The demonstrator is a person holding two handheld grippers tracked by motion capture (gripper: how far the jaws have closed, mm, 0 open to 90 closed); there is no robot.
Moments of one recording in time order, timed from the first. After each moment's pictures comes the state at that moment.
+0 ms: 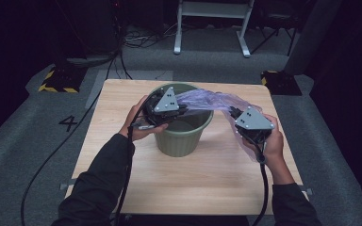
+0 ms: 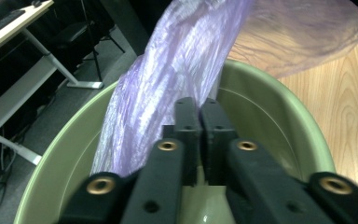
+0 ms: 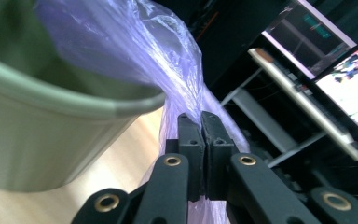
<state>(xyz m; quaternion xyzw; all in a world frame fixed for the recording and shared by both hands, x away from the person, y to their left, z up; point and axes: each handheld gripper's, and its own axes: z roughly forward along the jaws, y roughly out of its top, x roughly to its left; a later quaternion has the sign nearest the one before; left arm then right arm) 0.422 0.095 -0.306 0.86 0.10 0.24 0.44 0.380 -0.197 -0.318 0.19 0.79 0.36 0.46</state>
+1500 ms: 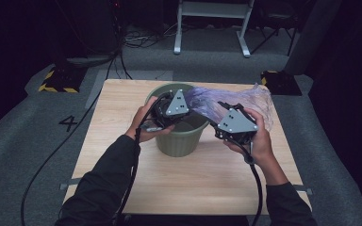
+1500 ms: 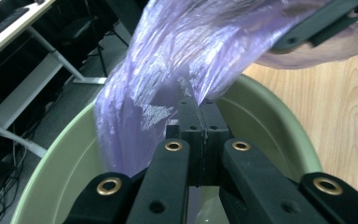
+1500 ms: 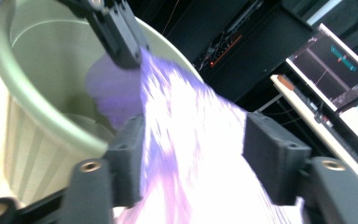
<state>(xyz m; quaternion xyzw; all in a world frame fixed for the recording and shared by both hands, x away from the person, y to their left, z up) 0.416 0.074 -0.306 0.86 0.11 0.26 0.42 0.370 -0.160 -0.311 0.13 0.81 0.38 0.43</state>
